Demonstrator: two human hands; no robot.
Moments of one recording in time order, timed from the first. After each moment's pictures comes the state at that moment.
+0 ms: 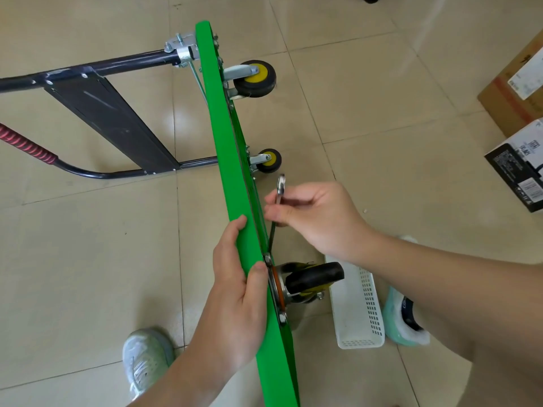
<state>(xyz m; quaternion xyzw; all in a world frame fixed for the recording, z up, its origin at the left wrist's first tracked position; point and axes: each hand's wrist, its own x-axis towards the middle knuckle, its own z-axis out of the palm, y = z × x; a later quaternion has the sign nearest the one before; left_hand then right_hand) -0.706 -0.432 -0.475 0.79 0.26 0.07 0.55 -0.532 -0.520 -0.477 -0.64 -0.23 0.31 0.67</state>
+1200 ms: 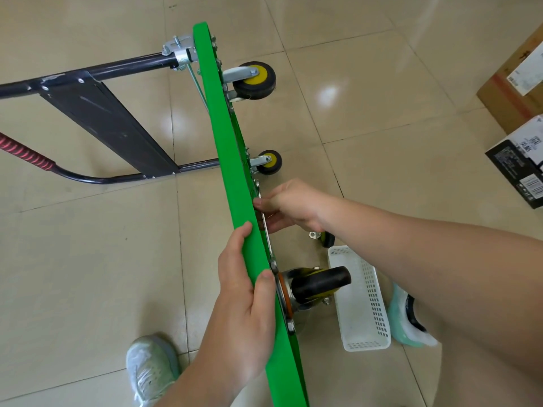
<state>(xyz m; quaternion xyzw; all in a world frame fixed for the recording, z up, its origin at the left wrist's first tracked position) -0.705 -0.434 -0.468 0.79 0.25 0.07 0.55 -0.495 -0.463 -0.508 -0.67 -0.08 0.53 0.52</state>
